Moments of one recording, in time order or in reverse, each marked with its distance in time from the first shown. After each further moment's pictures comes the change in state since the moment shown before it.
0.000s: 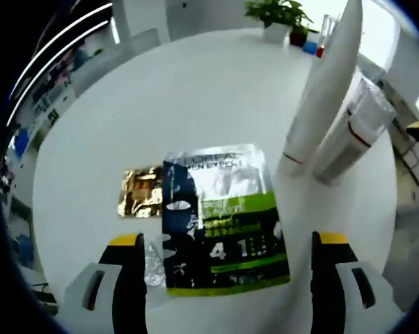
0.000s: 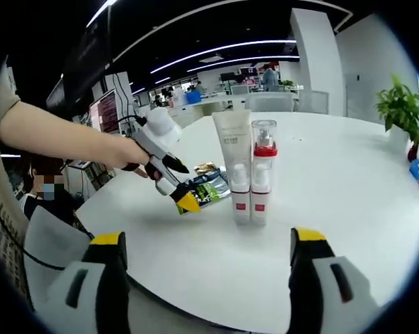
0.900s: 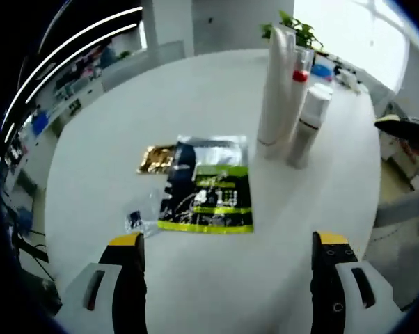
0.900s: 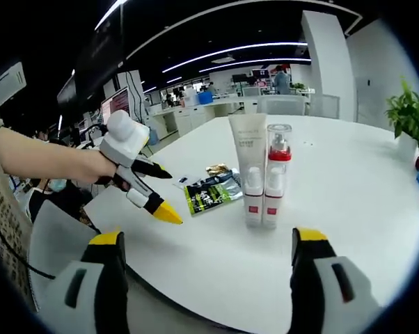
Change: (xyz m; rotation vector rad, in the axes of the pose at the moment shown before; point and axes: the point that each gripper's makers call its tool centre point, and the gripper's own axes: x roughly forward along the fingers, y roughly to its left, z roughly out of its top) left arm -0.050 -0.017 -0.040 -0.105 -0.106 0.077; right arm -0.002 0.018 0.003 -0.042 -0.007 0.070
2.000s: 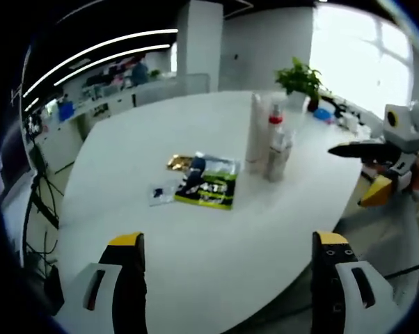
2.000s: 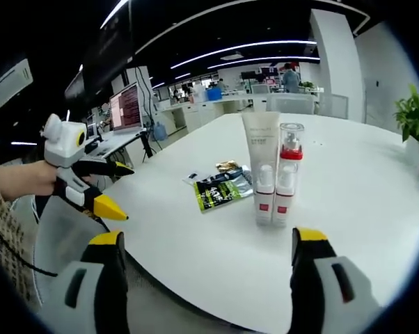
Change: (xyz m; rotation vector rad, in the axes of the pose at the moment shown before) left arm -0.115 -0.031 -0.036 -0.157 -0.247 0.061; right arm 0.001 0.014 -0.003 -0.026 0.032 0.062
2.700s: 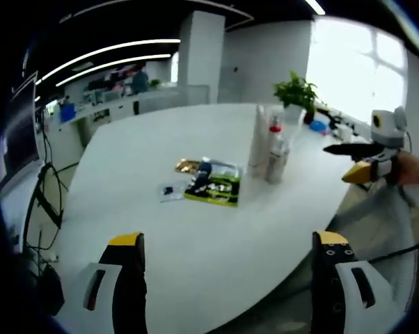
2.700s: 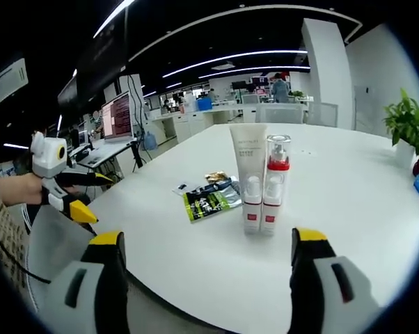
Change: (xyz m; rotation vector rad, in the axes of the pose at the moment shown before) left arm -0.031 0.015 -0.012 -0.028 -0.093 -0.028; right arm -0.005 -0.011 0.012 0.005 -0.070 -0.074
